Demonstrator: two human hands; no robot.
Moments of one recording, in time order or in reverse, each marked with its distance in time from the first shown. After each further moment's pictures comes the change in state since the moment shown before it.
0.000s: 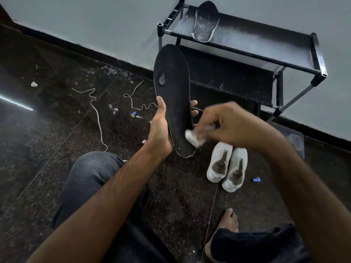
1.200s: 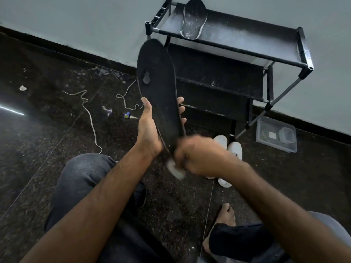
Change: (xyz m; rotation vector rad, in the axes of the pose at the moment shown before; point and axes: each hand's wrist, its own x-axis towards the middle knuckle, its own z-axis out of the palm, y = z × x) left_hand -0.001 0.000 -0.004 -0.019 -0.001 0.045; right_hand -0.007 -0.001 0.079 -0.294 -0.152 -0.012
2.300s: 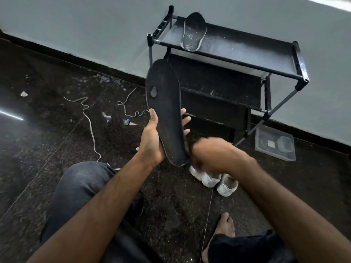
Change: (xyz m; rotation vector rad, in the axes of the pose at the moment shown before) left_hand 0.004 -0.005 -0.001 0.035 0.024 -0.046; right_hand 0.008 0.031 -0.017 -0.266 -0.118 0.097
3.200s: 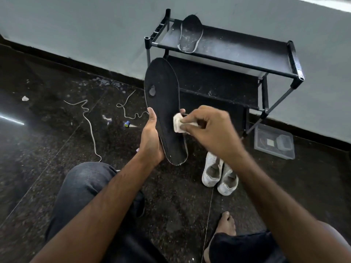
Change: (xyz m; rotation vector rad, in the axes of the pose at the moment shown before) left_hand -0.007 0.003 0.008 -0.026 -0.042 -0.021; right_hand -0.011 -0.005 -0.020 0.738 0.806 0.071
